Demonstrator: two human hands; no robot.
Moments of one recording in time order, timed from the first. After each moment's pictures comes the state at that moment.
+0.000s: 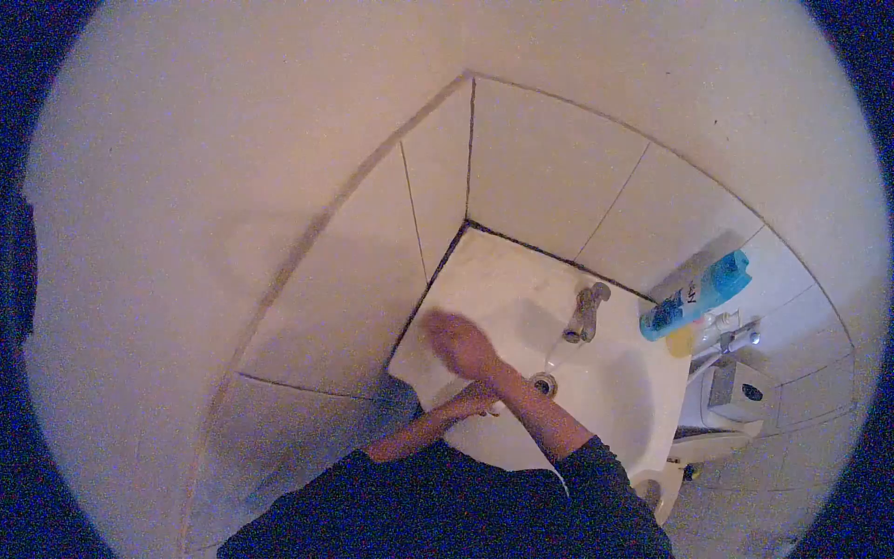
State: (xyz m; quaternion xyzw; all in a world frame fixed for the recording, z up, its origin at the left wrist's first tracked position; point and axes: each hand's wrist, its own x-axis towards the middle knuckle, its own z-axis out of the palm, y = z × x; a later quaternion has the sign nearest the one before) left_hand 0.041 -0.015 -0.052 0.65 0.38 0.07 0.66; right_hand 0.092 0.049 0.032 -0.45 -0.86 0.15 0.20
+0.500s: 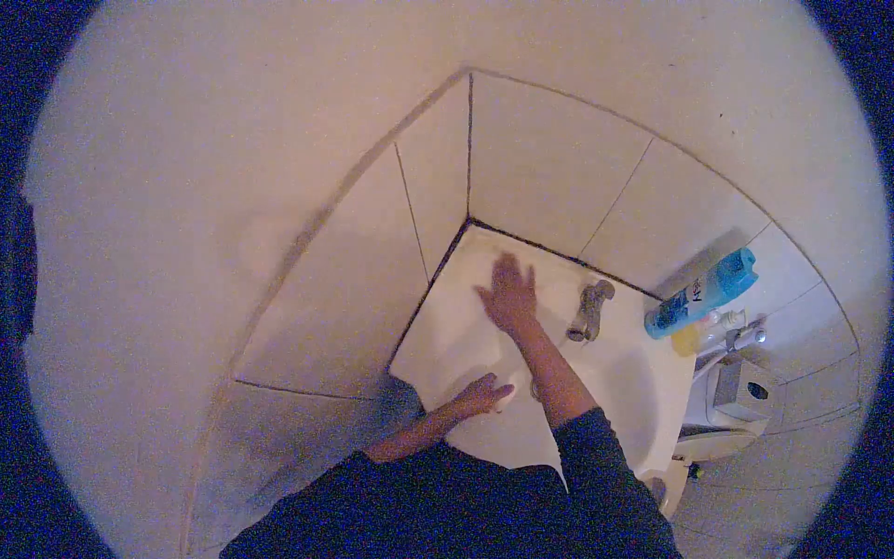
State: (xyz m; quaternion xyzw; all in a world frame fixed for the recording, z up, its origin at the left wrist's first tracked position) left_hand 0.041 -0.013 -0.078 0.73 0.41 0.05 0.55; right_hand 0.148 0.099 0.030 -0.62 -0.77 -0.08 0.08
